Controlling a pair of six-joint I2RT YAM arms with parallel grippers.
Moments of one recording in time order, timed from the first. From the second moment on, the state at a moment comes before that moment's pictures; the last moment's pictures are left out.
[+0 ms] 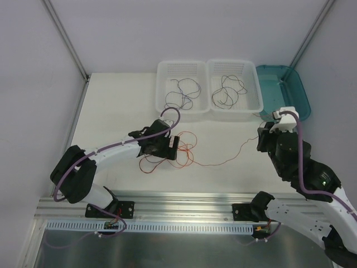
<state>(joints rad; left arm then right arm) -0.73 1.45 0.85 -0.40 0.02 -0.45 0.82 0.64 1.13 -0.83 0.69 0.22</state>
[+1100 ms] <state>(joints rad) -0.69 1.28 0.94 -0.46 -0.08 -0.46 0.52 1.06 1.62 -0.52 0.88 -0.25</state>
